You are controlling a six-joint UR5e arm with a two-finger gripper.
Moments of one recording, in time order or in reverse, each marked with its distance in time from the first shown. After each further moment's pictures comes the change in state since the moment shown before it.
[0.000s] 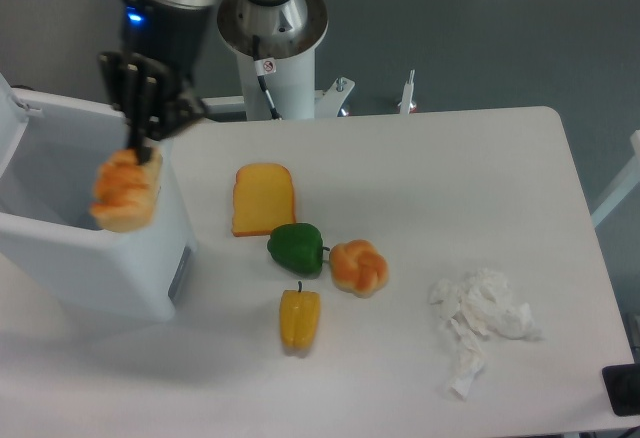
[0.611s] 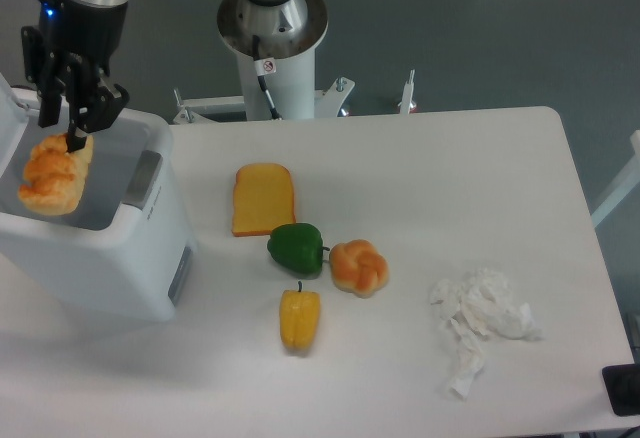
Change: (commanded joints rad) arm -0.025 -0.003 -0.006 0.002 0.003 0.007
